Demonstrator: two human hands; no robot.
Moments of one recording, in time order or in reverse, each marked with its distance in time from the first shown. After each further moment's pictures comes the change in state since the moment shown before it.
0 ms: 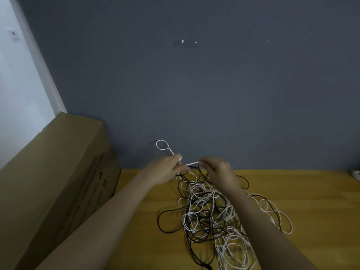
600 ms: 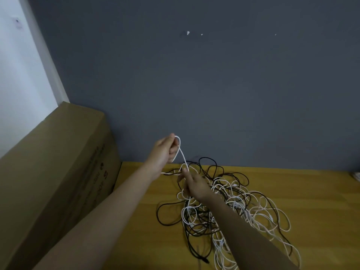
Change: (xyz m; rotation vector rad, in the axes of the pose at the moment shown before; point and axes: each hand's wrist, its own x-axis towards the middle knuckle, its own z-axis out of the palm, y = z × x) left_hand -0.002 0.016 -0.007 -1.379 0.281 -0.183; right_hand -0.024 -0.005 0.070 0.373 -0.427 0.325
